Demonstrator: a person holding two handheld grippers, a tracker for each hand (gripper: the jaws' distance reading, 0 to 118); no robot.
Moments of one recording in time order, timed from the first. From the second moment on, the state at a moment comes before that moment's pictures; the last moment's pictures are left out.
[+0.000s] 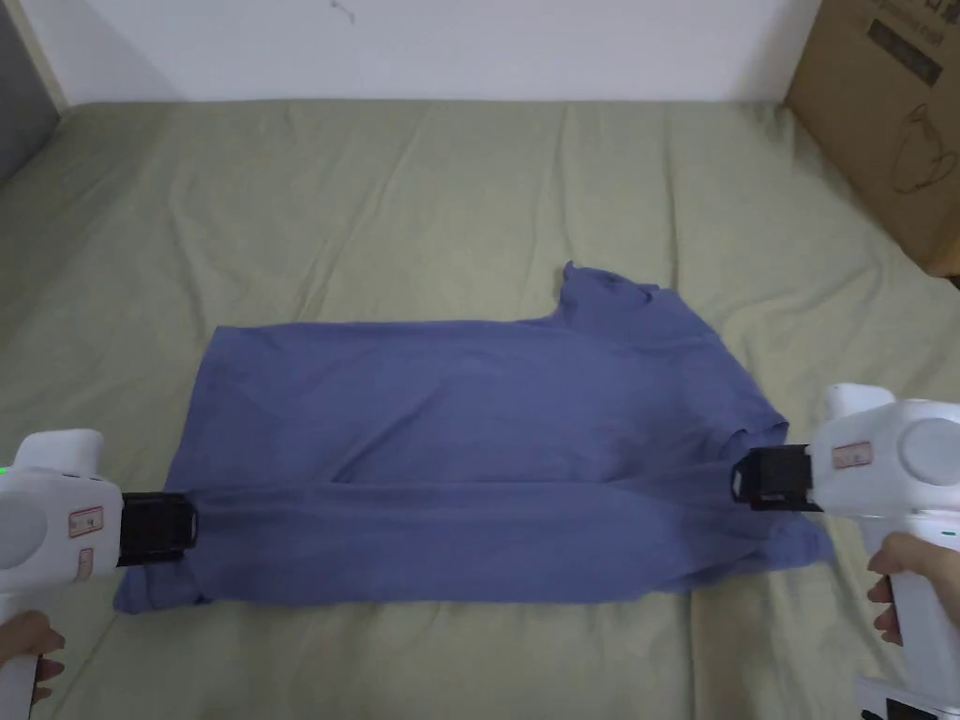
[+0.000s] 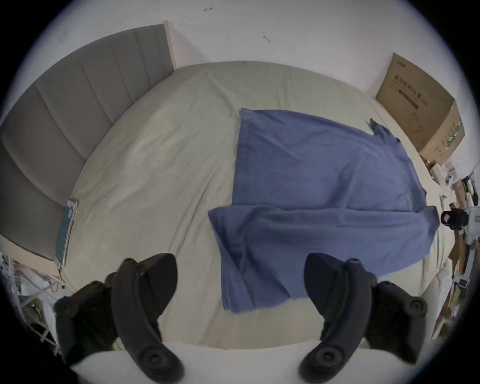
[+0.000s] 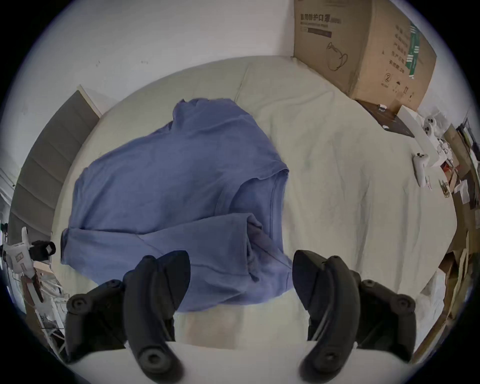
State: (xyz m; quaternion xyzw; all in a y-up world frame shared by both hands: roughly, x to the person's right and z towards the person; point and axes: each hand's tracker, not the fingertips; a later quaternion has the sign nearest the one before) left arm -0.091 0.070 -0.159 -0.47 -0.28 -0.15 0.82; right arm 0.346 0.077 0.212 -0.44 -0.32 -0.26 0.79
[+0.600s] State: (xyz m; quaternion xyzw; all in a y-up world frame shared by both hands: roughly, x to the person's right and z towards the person) left arm -0.116 0.039 -0.144 -0.49 -0.27 -0.09 0.83; right arm 0.285 0.033 0.258 -0.47 -0.31 -0.28 0.78
